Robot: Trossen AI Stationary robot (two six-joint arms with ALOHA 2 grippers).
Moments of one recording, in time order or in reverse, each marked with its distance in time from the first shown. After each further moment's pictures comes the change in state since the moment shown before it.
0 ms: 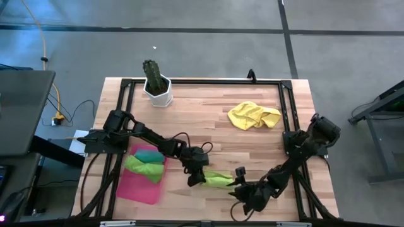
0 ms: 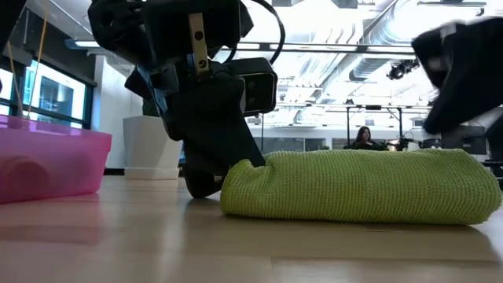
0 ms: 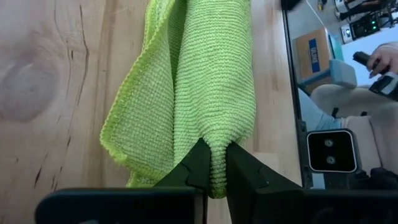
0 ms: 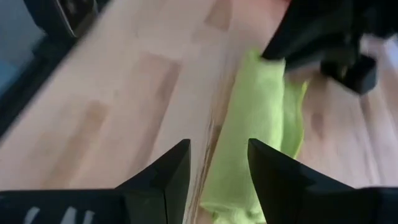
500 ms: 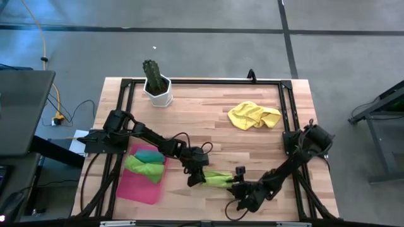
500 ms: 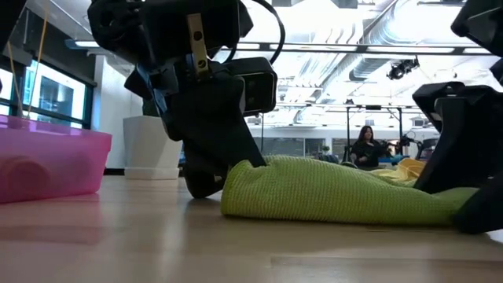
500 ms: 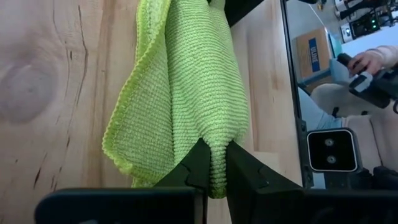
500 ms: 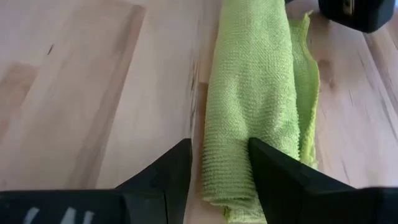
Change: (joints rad) left arm -0.001 0.000 0.000 0.005 0.001 0.006; right arm -0.008 0.148 0.003 0.002 0.048 0.173
